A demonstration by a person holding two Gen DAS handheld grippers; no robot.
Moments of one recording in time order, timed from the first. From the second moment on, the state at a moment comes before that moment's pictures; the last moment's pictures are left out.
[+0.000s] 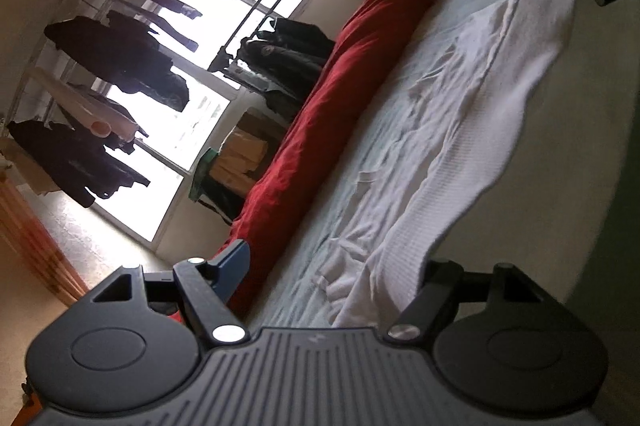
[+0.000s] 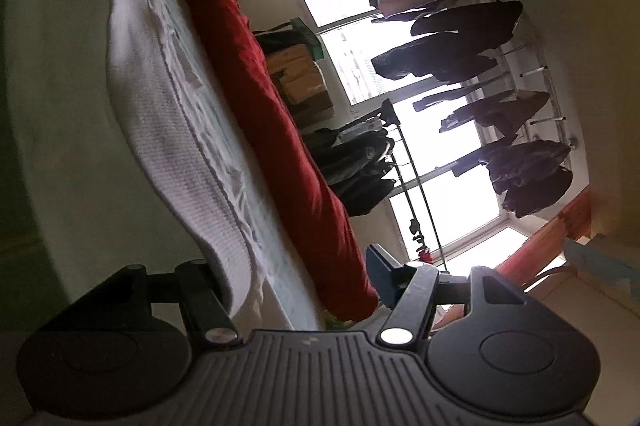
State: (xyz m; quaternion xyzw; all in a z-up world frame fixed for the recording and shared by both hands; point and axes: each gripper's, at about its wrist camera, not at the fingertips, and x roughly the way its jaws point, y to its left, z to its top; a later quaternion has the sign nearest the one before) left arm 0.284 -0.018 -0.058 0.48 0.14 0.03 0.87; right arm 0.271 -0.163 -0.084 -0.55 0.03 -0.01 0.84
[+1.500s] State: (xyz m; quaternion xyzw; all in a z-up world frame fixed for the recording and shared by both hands) left arm 0.403 0.037 -0.075 0.42 0.24 -0.05 0.88; right arm 0.414 -0.218 -0.061 -0.38 0.22 0.15 0.88
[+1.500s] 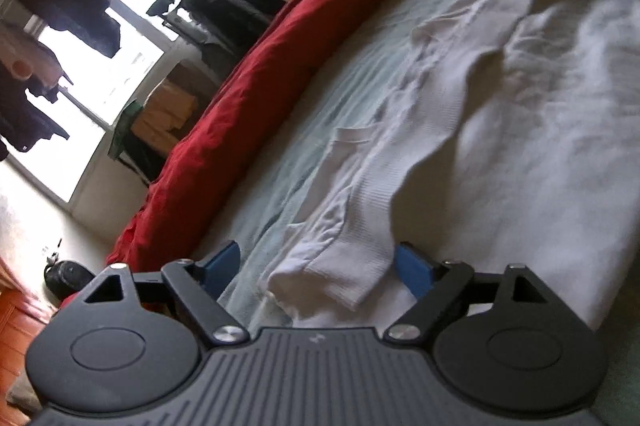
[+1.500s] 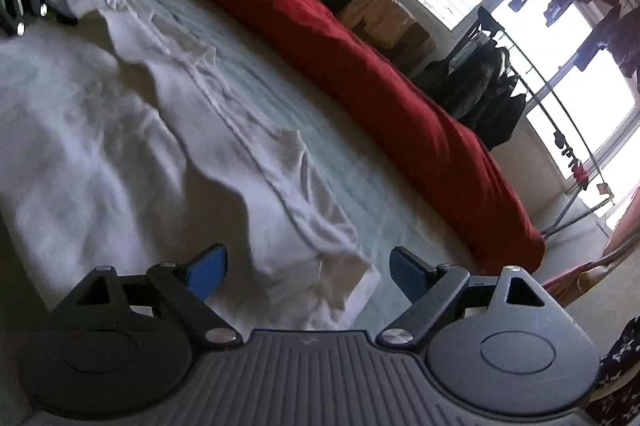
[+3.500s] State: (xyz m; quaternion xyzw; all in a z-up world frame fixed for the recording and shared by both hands) left arm 0.520 0.087 -0.040 0.15 0.28 0.00 0.95; right arm 0.536 -0.290 -0.024 -0.10 0.28 0.16 0.94
